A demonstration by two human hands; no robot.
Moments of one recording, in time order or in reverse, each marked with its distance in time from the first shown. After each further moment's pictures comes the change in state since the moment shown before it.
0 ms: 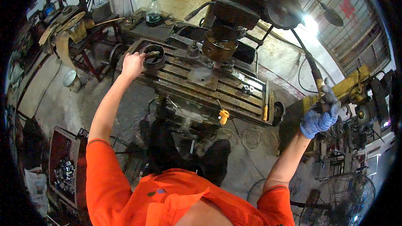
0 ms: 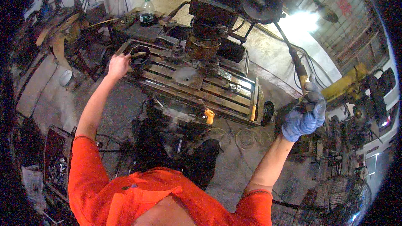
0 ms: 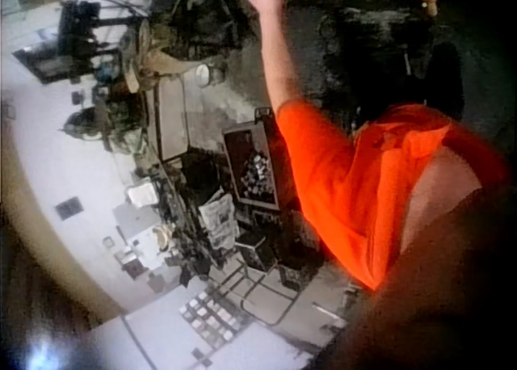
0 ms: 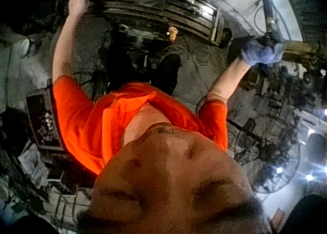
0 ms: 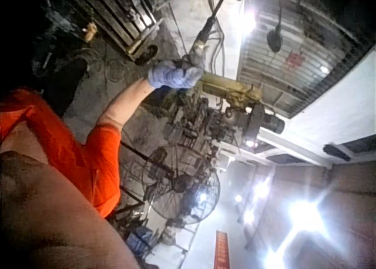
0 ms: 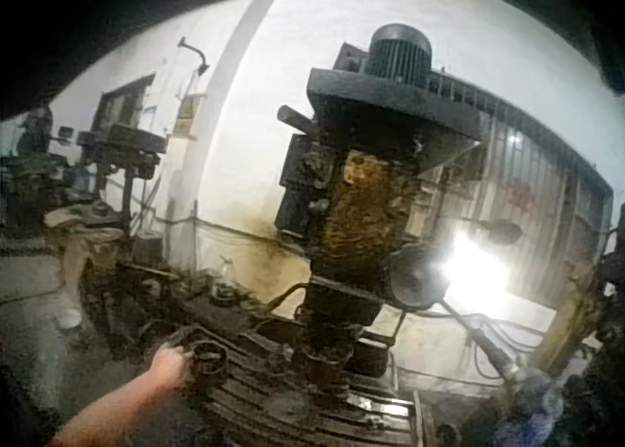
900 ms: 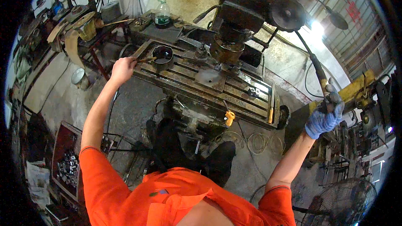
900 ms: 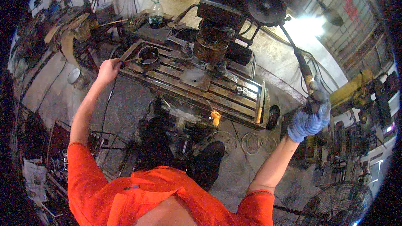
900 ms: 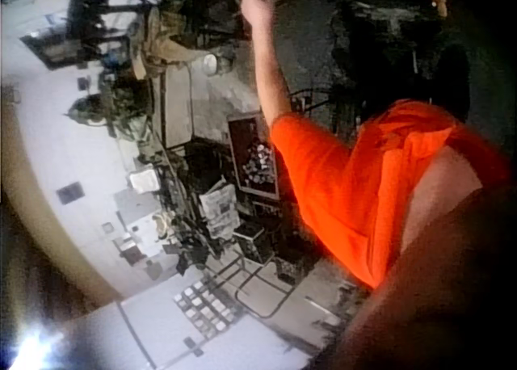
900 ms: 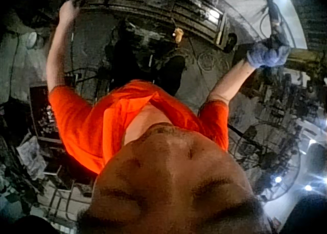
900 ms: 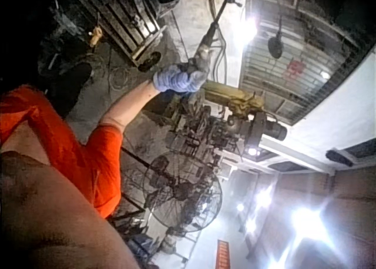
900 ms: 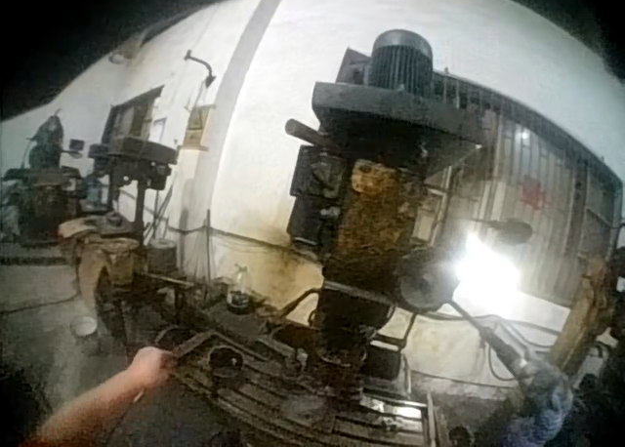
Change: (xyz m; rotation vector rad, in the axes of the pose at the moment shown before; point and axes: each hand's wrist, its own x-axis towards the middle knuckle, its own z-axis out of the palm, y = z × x) left_hand -0.032 -0.013 -0.092 -0.264 -0.114 -0.305; right_hand 0.003 0.012 -0.022 0.056 -0.079 0.063
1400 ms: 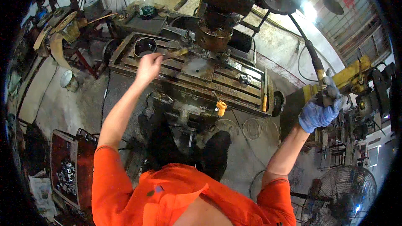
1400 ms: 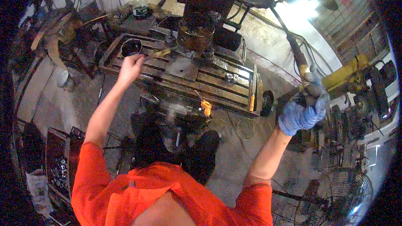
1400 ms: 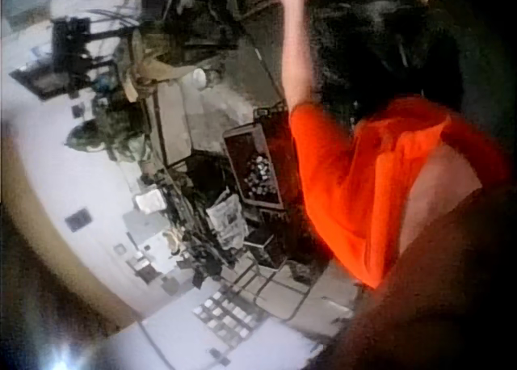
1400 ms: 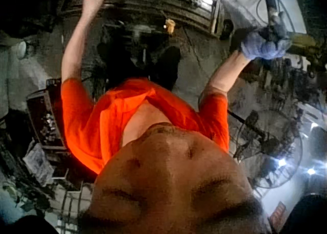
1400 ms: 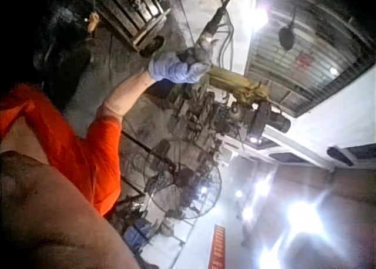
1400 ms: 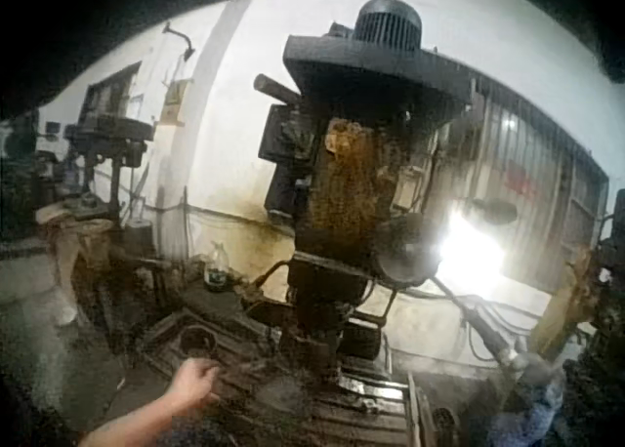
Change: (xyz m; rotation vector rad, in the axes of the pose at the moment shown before) left_hand 0.013 0.123 0.083 -0.685 -0.250 -0.287; right_hand -0.008 -0.003 0.011 -0.013 0.122 -0.009
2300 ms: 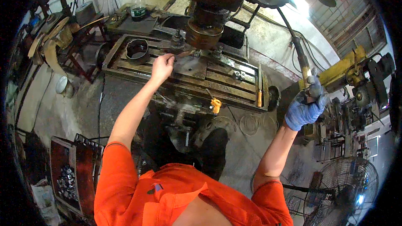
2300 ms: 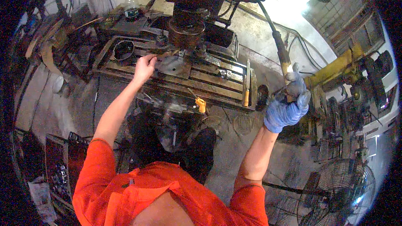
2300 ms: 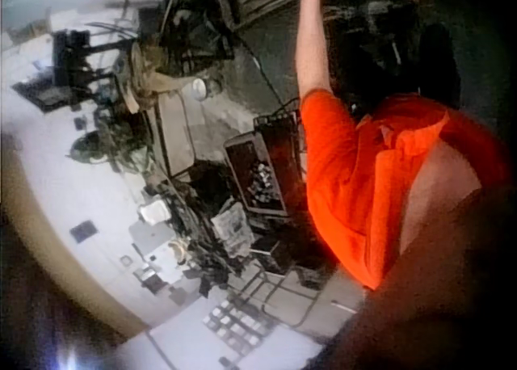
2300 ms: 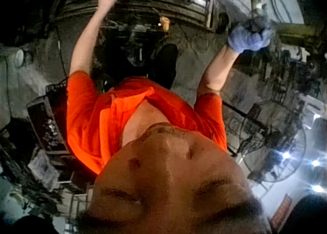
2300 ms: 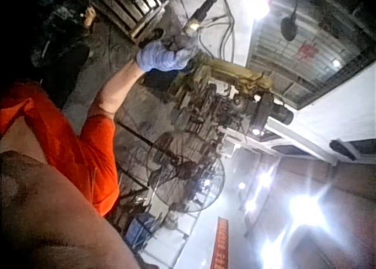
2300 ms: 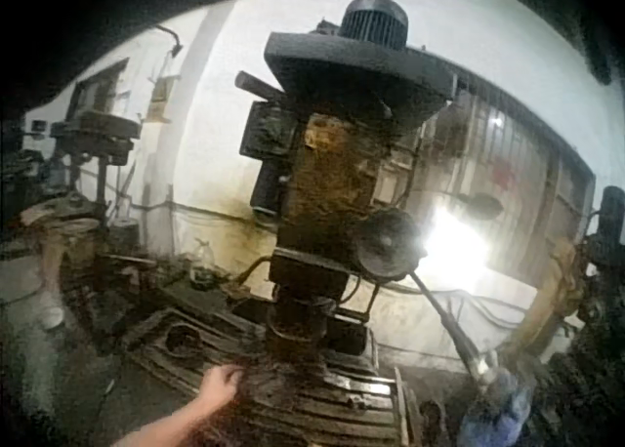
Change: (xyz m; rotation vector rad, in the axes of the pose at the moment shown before) left_hand 0.028 -0.027 0.074 0.045 0.137 0.232; right_hand -0.029 0.005 0.007 0.035 0.123 0.176
